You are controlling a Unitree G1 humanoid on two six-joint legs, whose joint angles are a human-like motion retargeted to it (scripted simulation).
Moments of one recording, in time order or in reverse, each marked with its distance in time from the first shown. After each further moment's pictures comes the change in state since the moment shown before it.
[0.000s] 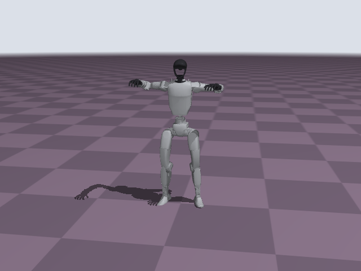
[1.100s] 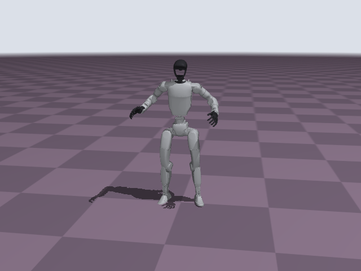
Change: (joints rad) left arm -0.302 -0.569 -0.802 0.319 -0.058 0.053 0.160; right arm -0.533 0.599 0.957 0.289 0.159 -0.015 -0.319; waist -0.019 -0.032 0.031; left_leg -0.003 -0.011 -0.004 0.003 -0.013 0.023; right_leg -0.002 -0.015 -0.010 0.013 -0.031 0.000
